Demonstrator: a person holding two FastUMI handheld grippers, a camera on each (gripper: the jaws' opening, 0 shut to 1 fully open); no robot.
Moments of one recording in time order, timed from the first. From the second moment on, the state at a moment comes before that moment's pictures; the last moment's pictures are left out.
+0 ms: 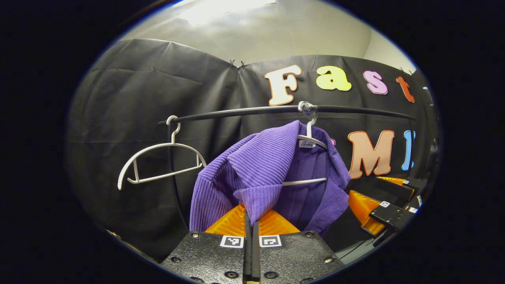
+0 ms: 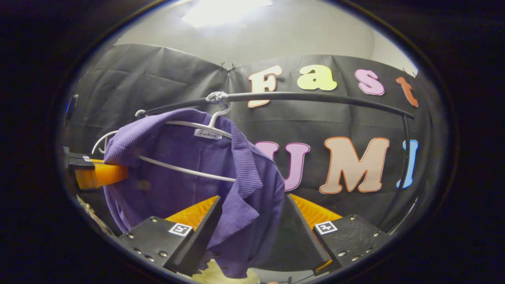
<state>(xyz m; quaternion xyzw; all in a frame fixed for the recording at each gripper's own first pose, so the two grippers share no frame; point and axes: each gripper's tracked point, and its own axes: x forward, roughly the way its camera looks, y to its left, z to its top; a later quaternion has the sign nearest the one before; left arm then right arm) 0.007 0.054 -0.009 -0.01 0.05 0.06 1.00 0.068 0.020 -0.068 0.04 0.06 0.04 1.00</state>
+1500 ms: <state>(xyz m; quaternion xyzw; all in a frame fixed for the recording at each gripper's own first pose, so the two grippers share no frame) 0.000 0.095 0.036 0.01 0.01 0.09 1.00 0.138 0.010 -0.136 0.03 0.13 -0.04 0.99</state>
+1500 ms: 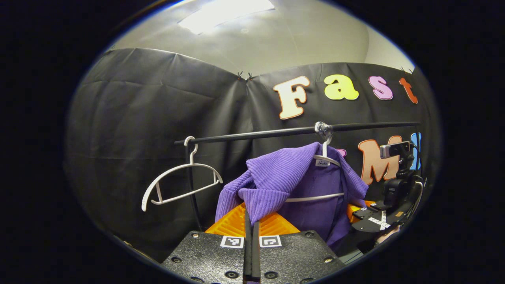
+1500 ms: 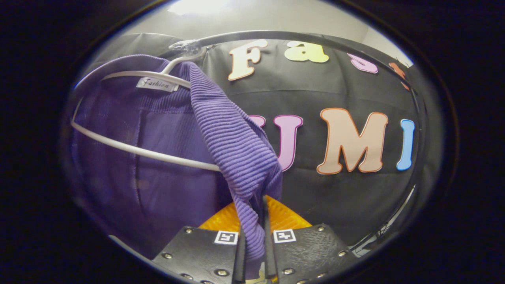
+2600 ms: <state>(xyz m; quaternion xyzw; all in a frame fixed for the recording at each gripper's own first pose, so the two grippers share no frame) -0.006 0.114 0.108 -0.05 -0.03 0.05 1.00 0.187 -0.067 -0.066 -0.02 0.04 -0.10 0.99</state>
